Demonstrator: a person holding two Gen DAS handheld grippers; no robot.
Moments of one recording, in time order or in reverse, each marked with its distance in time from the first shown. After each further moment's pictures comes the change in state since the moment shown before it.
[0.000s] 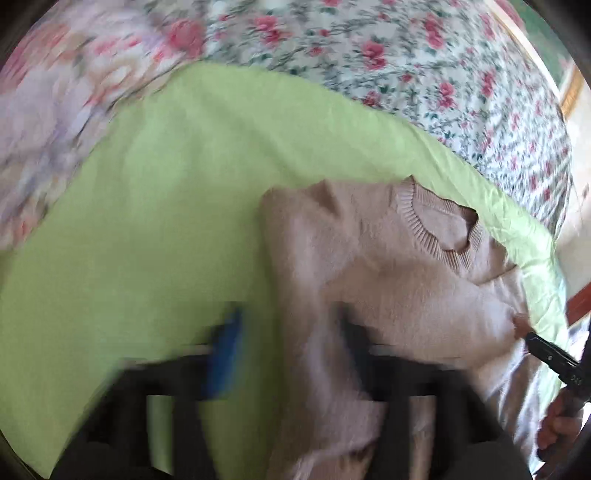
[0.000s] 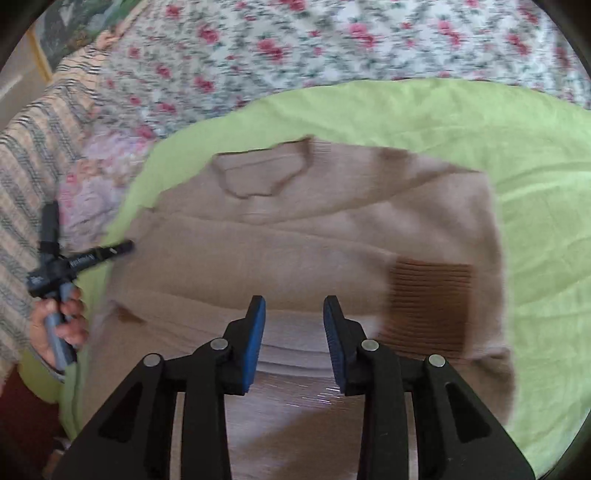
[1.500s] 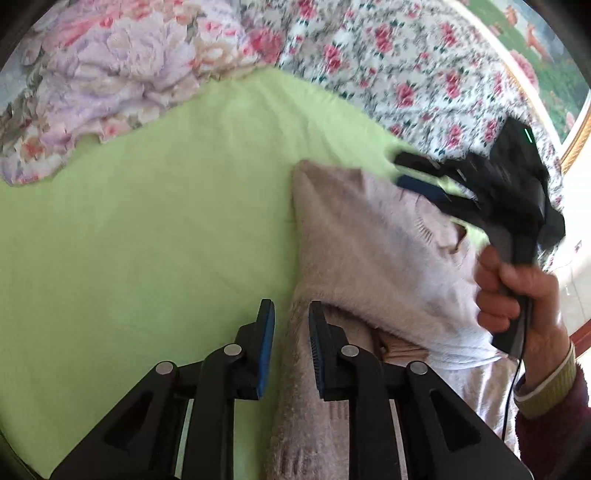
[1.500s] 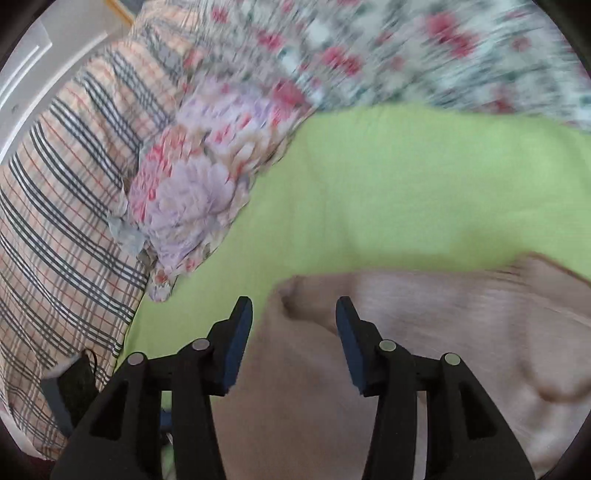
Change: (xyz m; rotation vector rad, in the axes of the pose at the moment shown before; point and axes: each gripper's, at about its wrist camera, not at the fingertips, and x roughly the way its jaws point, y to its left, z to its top) left arm -0.052 0.040 -0.080 -0.143 -0.096 -0.038; right arm 0.154 0.131 0.112 -0.203 0.116 0.290
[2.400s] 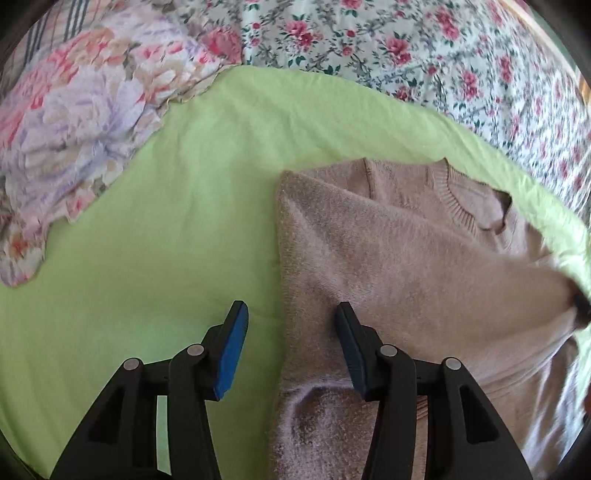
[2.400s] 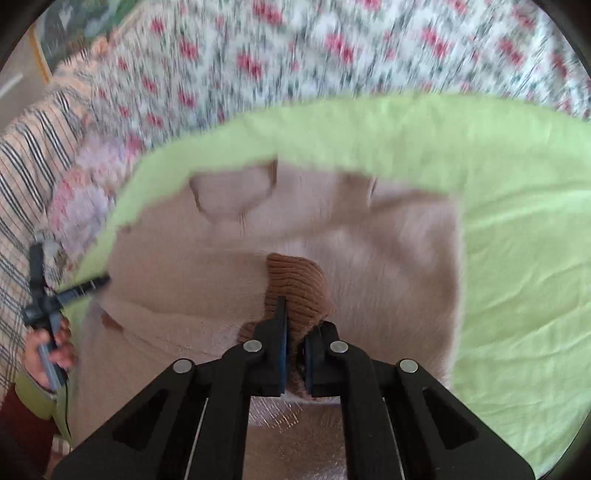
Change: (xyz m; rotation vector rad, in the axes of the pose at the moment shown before) left arm 0.067 -0.048 0.033 0.223 0.059 0.243; right arm -0.206 -0.098 -0.150 0.202 -0.136 -0.458
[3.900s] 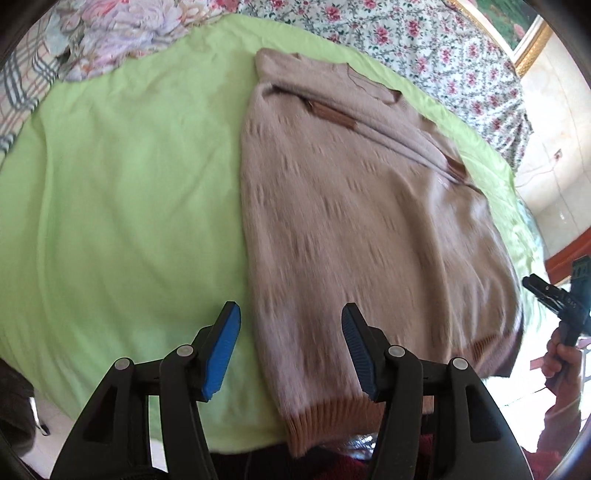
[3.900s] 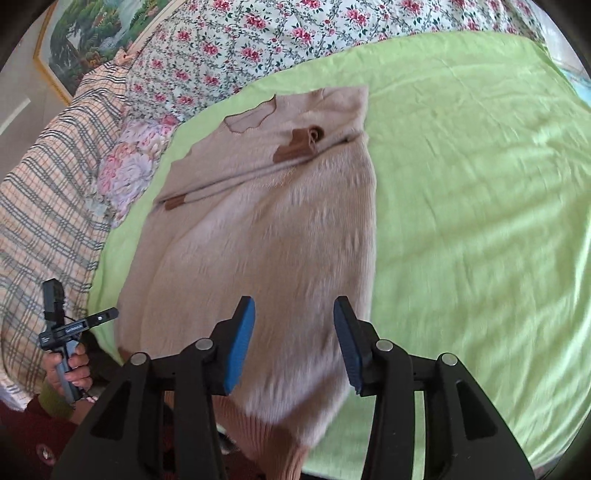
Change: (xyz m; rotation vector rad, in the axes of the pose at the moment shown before) left arm -0.171 0.017 -0.251 -0.037 0.151 -0.269; right arm -0.172 -0.013 -0.216 0.114 0.068 0.132
